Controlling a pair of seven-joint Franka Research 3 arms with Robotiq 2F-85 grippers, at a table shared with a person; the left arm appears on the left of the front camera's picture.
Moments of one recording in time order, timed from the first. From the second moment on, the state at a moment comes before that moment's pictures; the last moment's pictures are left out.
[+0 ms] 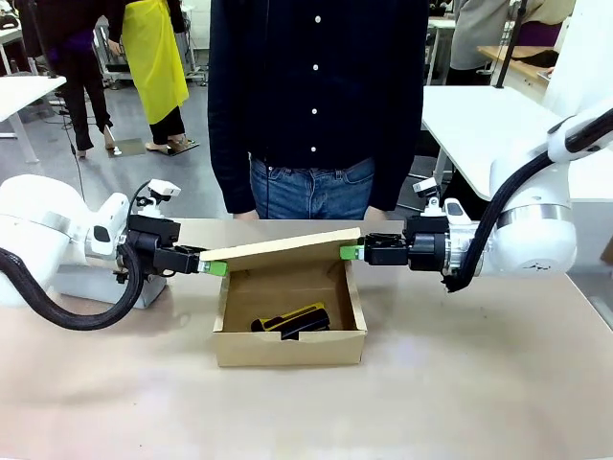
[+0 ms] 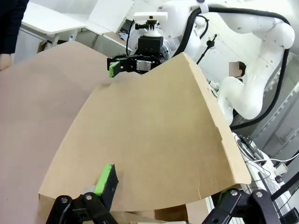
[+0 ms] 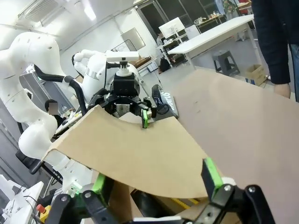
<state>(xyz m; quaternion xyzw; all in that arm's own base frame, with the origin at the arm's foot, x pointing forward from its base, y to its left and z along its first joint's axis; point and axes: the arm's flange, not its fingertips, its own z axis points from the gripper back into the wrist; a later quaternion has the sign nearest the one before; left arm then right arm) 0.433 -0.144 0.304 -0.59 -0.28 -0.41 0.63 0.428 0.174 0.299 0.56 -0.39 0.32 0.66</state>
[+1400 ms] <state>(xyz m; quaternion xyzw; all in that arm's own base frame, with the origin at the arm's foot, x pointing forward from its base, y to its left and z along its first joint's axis) 0.415 -0.138 0.313 -0.53 -0.40 -0.43 0.61 0.404 0.177 0.304 0.57 -0.41 0.37 0.61</state>
